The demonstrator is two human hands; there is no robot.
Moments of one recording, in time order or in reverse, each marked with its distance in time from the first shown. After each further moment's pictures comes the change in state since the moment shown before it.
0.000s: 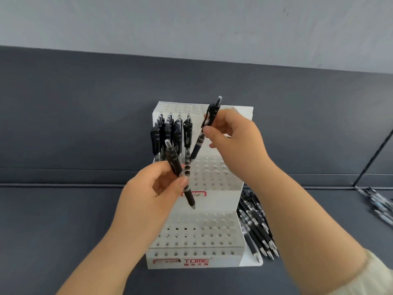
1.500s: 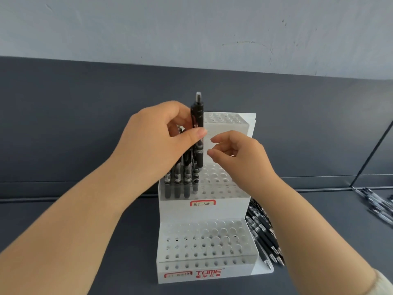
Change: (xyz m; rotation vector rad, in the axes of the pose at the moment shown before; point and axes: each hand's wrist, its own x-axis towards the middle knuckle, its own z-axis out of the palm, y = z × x) left_hand 0.070 0.052 -0.037 0.313 -0.066 0.325; right_hand -0.005 0.013 0.010 -0.074 -0.011 0.129
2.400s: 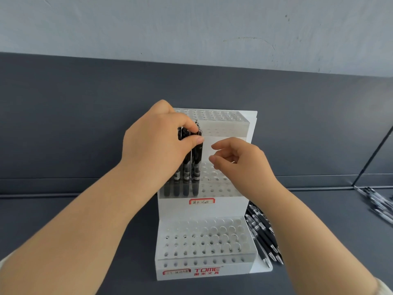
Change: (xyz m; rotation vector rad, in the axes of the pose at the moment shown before) left_hand 0.007 -0.015 0.024 0.356 0.082 0.013; right_hand -0.007 0.013 0.001 -0.007 -0.038 0.019
